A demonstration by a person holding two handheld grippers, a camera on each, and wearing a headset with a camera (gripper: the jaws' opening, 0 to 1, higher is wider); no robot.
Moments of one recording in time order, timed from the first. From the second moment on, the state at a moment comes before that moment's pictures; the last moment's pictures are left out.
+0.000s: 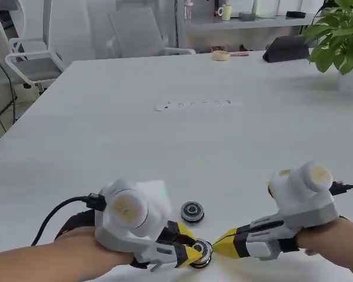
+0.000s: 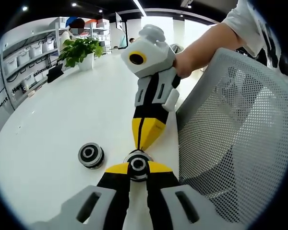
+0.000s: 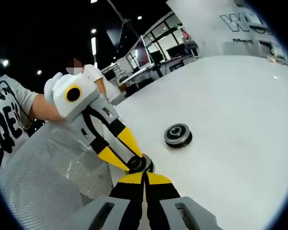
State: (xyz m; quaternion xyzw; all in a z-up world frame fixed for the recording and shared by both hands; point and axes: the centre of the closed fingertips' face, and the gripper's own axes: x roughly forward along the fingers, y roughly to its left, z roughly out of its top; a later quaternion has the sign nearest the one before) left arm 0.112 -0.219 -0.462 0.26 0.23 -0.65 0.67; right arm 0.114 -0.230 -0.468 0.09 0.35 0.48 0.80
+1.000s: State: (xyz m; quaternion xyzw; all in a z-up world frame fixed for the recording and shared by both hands) left arm 0.115 -0.224 -0.460 0.27 0.22 -0.65 0.67; right arm 0.112 -0.216 -0.450 0.11 0.32 0.51 0.80
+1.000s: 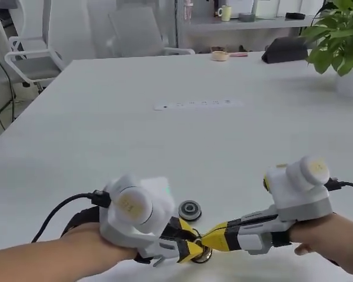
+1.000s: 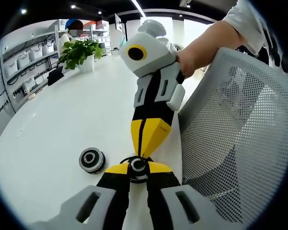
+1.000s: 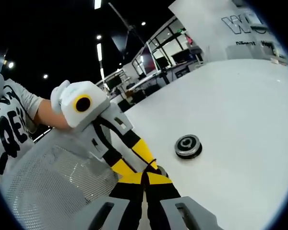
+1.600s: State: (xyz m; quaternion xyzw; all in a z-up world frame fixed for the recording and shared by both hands) left arm 0.111 -0.201 -0.427 0.23 0.22 -0.67 0.67; right arm 0.121 -0.219 -0.433 0.13 0.29 0.51 0.80
